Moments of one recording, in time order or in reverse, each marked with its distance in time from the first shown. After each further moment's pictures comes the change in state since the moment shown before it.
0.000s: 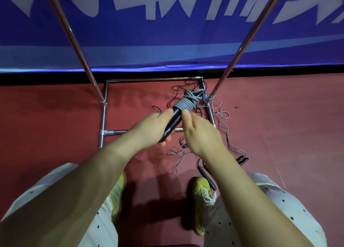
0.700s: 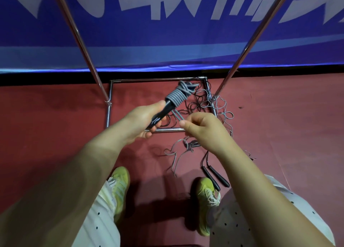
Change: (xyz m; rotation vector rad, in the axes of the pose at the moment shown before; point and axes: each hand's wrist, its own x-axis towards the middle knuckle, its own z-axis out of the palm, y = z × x) left_hand 0.002 -0.007 -0.032 -0.283 0.042 -0.128; right_hand 0.007 0.011 -0.006 0.450 -0.095 -0.081
